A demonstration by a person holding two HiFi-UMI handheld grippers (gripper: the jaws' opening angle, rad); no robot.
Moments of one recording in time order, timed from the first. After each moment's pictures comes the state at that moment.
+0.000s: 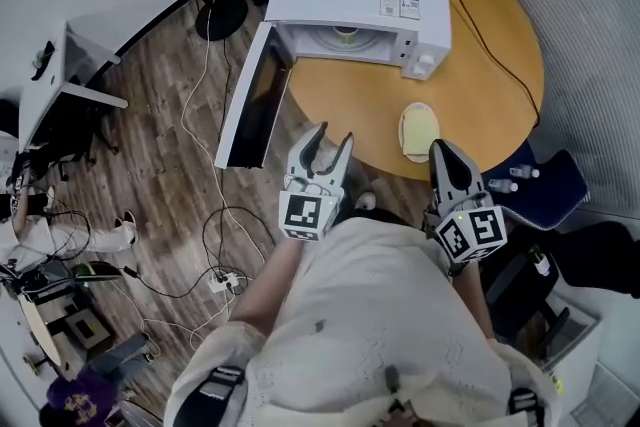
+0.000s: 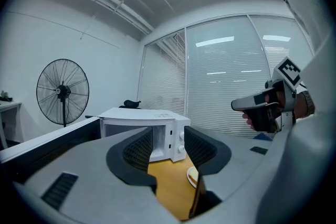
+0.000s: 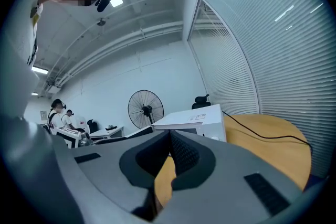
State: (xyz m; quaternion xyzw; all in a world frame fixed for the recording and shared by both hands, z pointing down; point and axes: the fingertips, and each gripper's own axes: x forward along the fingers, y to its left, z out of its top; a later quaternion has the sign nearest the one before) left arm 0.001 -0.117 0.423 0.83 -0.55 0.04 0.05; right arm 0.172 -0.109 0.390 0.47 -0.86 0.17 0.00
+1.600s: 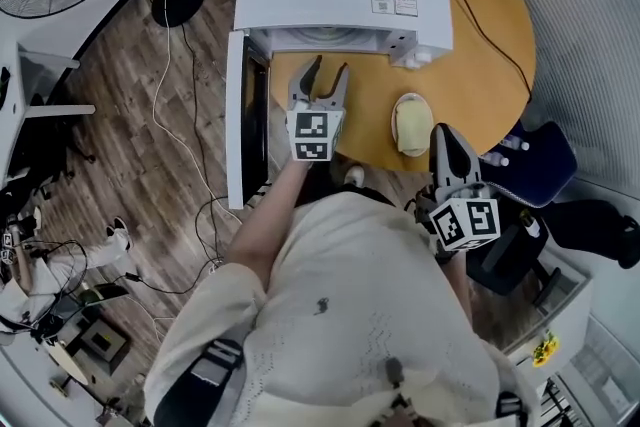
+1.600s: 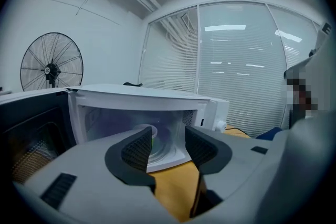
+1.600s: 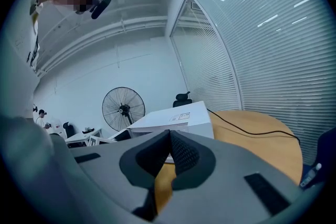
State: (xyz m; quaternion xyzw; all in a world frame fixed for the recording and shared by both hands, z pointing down) left arm -0.016 -0.335 0.531 0.83 -0.53 0.10 0.13; right arm 0.159 -0.211 0.422 0.57 -0.80 0.21 0.01
